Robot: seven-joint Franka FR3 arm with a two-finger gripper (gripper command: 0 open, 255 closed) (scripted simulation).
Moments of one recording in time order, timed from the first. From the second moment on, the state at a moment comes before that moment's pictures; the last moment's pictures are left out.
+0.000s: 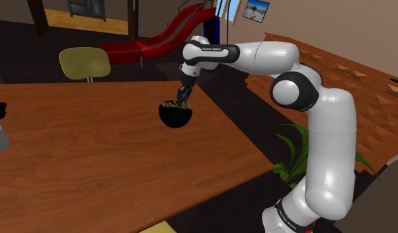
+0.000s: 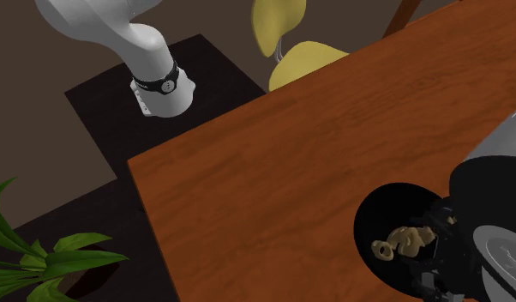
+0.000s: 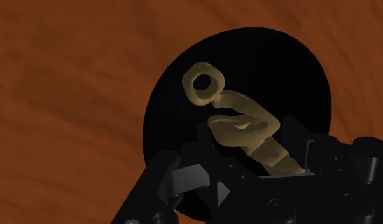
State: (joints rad) arm 0.09 0.58 -0.03 -1.36 0.25 1.79 -0.51
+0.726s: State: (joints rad) arm 0.09 0.59 -0.03 -1.38 0.25 1.83 -0.52
